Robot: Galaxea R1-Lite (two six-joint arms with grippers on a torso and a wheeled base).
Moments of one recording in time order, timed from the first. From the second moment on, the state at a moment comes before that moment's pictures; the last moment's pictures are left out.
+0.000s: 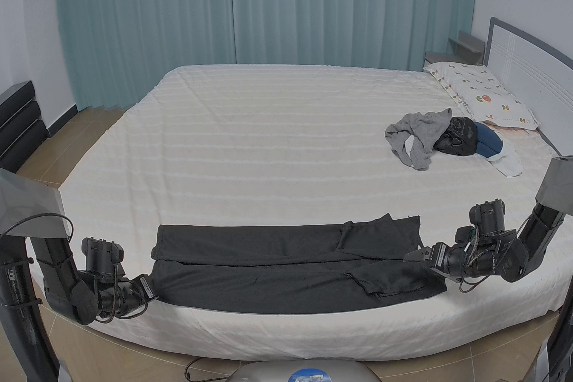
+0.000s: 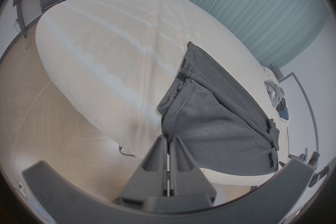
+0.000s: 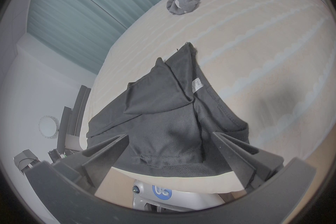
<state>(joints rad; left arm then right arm) -0.01 2.18 -0.29 -1.02 -0.09 -0.59 0.11 2.10 -0.54 -0.77 0.31 0.55</state>
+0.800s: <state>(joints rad) -0.01 2.19 -0.29 -1.02 -0.09 -0.60 0.13 2.20 -0.55 -0.77 0.31 0.47</state>
